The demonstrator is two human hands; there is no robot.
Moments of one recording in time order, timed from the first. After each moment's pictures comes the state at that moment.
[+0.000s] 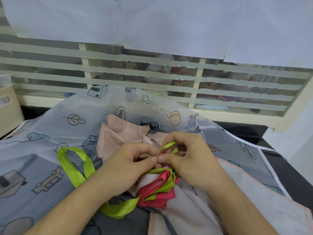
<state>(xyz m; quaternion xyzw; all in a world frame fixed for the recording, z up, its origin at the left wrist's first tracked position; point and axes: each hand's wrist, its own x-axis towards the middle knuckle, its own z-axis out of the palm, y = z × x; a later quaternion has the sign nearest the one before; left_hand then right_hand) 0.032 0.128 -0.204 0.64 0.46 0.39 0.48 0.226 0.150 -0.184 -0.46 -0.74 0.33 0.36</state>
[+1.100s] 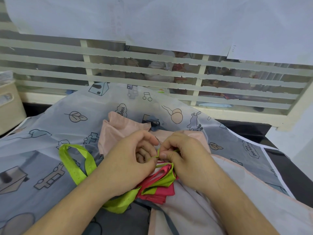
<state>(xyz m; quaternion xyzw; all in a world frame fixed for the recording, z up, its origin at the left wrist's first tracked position) 0.034 0.125 -0.202 0.66 0.51 0.42 0.36 0.222 0.151 -0.187 -0.47 -0.81 0.22 0.28</state>
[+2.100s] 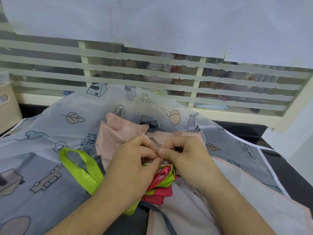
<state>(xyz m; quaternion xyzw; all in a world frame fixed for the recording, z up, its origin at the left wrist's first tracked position) 0.057 0.116 -0.206 0.68 0.56 0.45 0.18 0.218 0.149 -0.188 -0.50 -0.69 0.37 0.37</state>
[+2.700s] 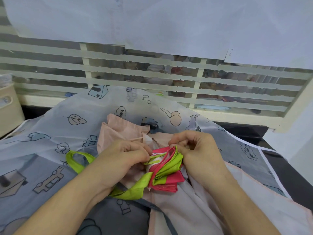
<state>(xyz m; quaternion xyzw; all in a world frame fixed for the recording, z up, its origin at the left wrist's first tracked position) 0.026 0.127 -0.194 0.52 0.49 0.44 0.54 0.232 0.156 -0.188 -0.52 -0.63 0.36 0.45</state>
